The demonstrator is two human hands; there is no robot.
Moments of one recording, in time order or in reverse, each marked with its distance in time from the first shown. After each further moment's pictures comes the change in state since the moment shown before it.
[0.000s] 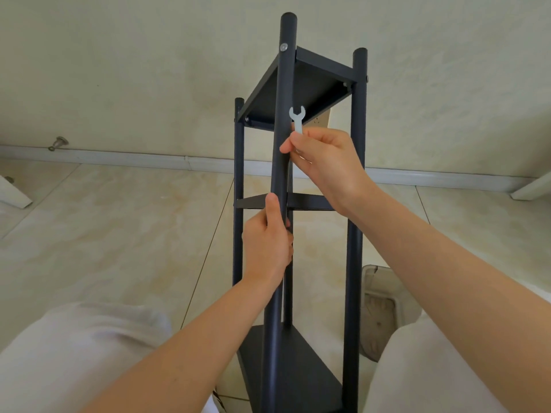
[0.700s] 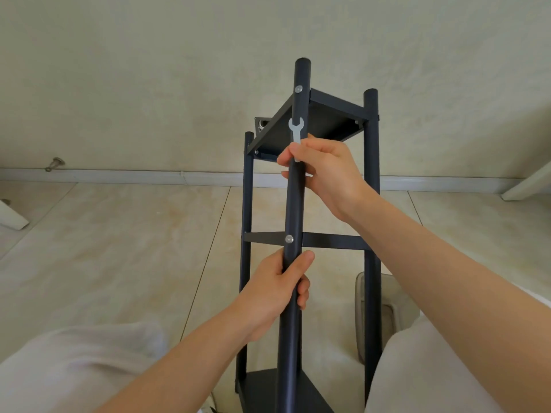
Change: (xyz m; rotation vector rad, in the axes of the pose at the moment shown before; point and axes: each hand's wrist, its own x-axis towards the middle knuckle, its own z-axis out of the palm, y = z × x) left_hand -0.033 -0.001 -0.020 0.138 -0.566 -0.174; right_hand 0.003 -0.001 -0.021 0.104 -0.008 0.016
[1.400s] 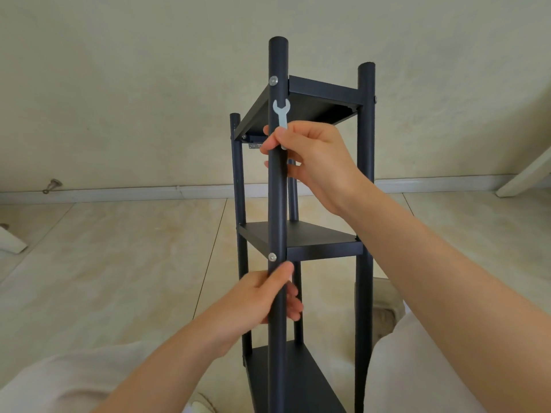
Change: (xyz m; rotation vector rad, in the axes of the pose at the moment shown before) left_hand -0.010 0.018 -0.020 0.232 -0.047 -0.194; right_hand -0.005 -0.040 0.002 -0.014 -0.011 -0.097
